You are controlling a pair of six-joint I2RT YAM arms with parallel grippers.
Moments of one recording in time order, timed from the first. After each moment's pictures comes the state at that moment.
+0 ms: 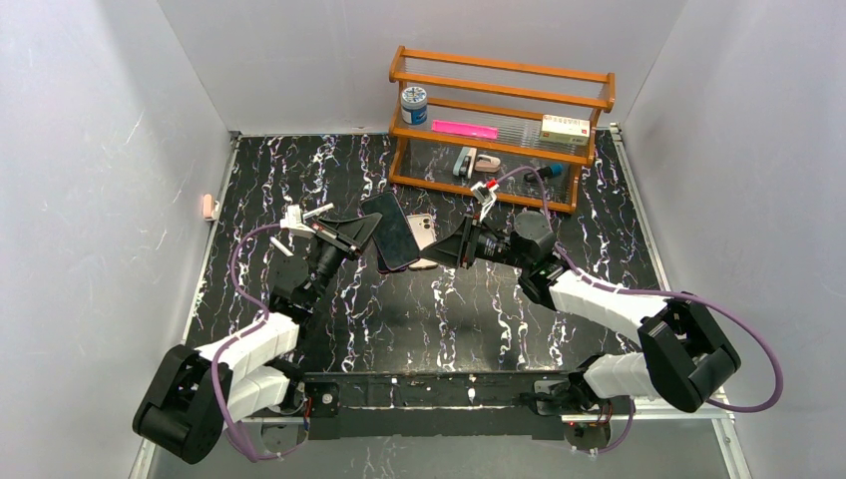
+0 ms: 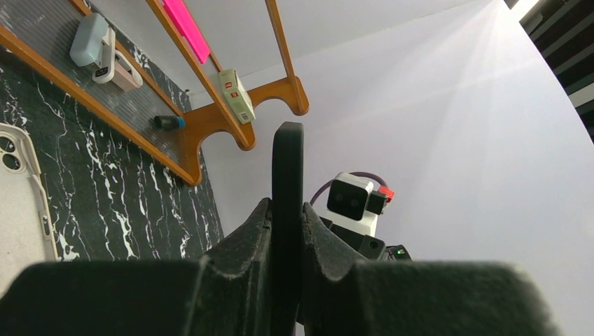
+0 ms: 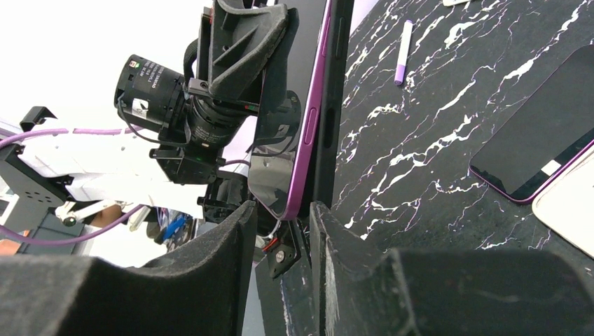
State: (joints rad) left arm -0.43 1.06 0.27 1.02 0.08 -1.33; right arm 0.67 1.30 0.62 0.69 -0.64 0.87
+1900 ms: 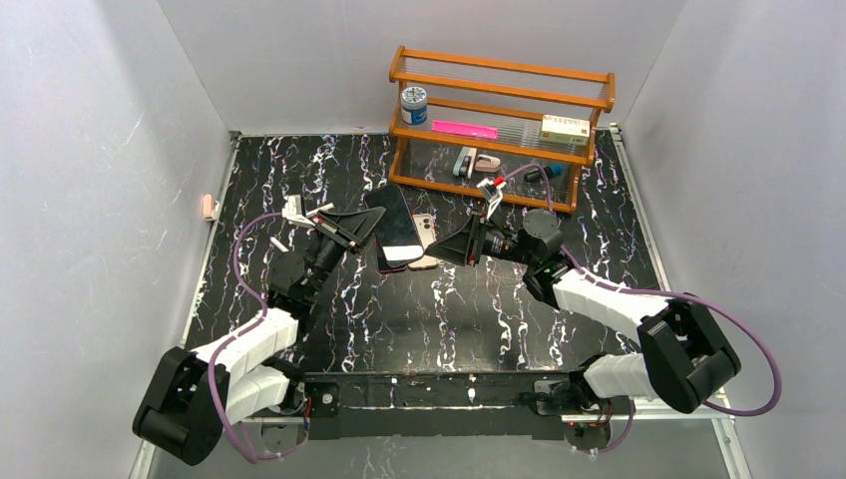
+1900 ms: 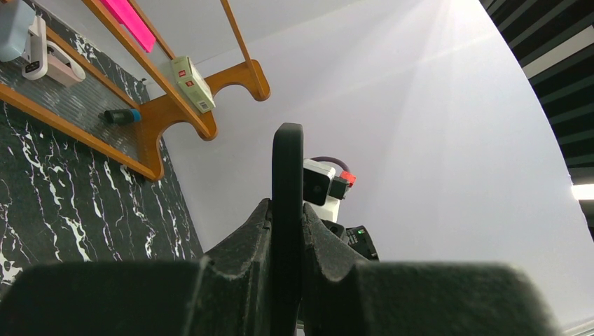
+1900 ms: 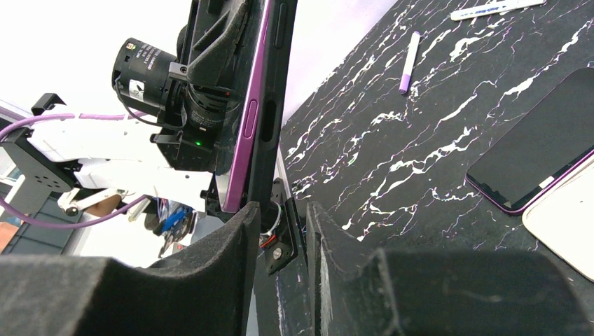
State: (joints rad) left arm -0.43 1.06 0.33 1.04 0.17 -1.37; right arm 0.63 1.30 0.61 0.75 -0.72 0.86
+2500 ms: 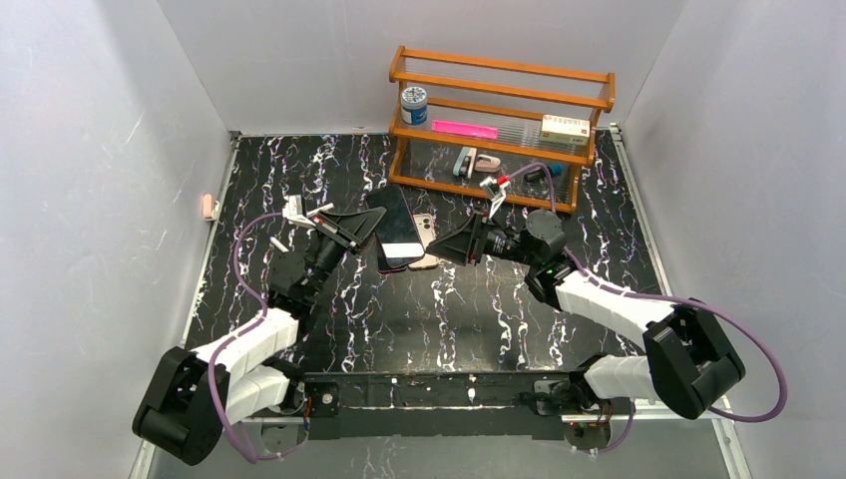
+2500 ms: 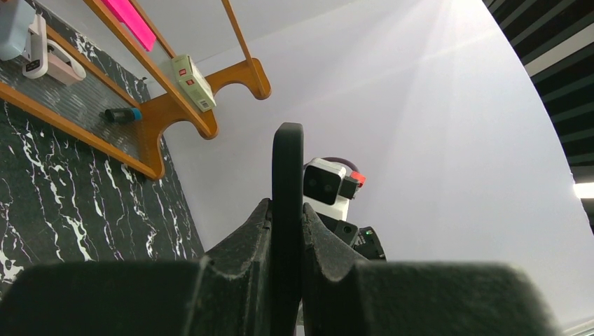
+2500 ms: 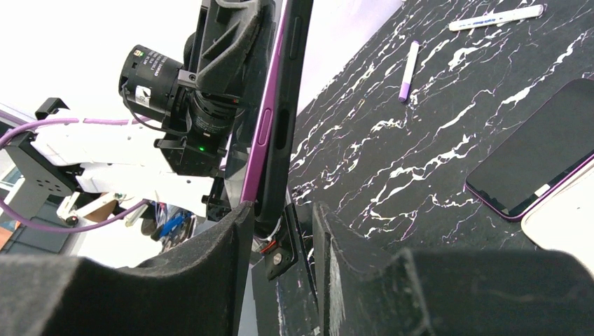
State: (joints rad) left arm -0.43 1.06 0.33 1.04 0.17 -1.36; right arm 0.63 1.27 0.61 0.75 -0.70 0.86
